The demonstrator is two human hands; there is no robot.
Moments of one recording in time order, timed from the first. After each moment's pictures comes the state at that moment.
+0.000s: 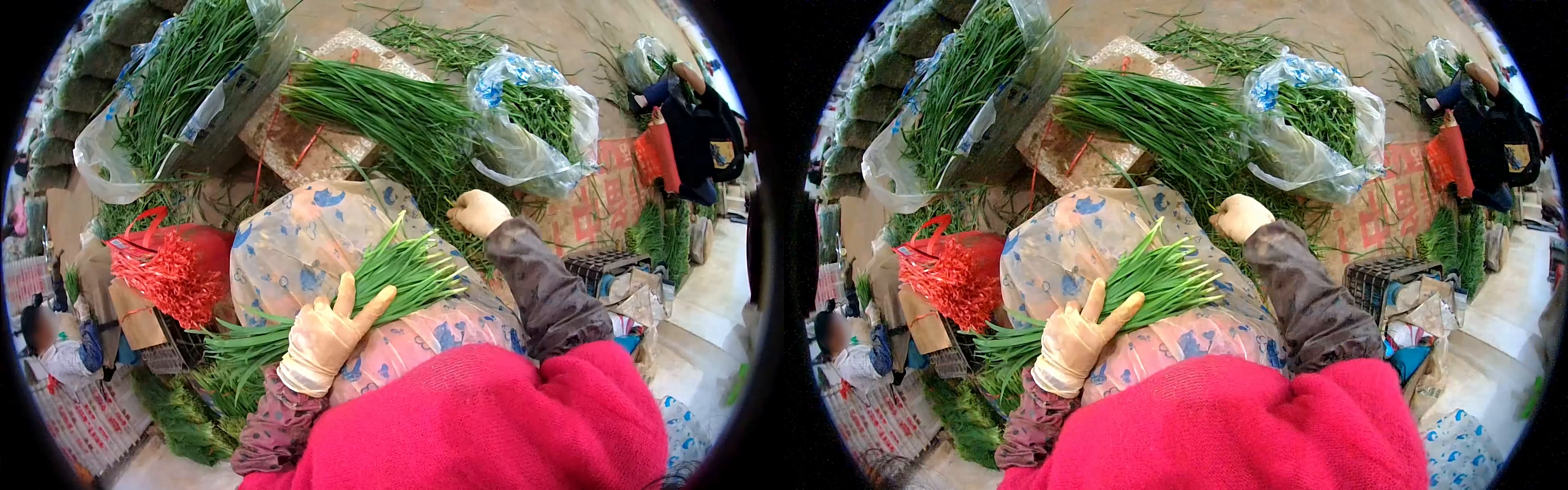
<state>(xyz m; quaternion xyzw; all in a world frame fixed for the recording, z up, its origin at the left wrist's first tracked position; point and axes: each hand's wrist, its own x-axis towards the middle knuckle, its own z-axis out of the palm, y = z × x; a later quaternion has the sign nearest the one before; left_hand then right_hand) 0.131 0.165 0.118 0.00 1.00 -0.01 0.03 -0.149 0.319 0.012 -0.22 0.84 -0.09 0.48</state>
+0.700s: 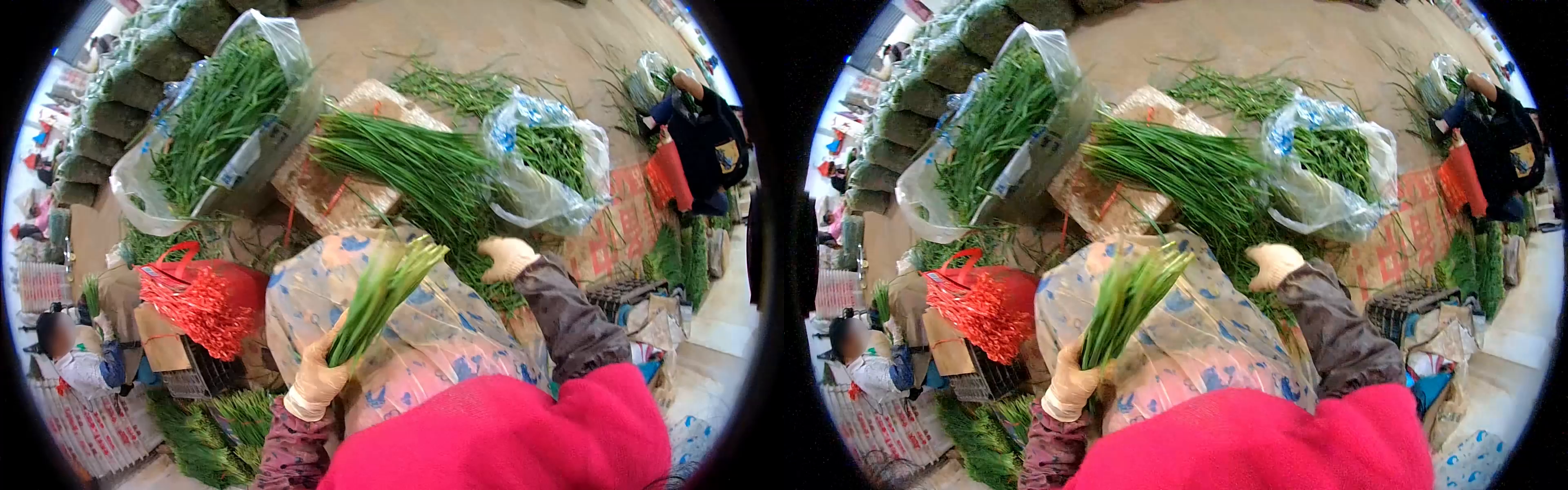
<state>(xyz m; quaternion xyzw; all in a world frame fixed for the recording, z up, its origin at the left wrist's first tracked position) 0.163 0.143 0.104 -0.33 0.60 0.73 -0.05 -0.163 0.346 -0.002 -0.44 0.82 0.01 0.37</state>
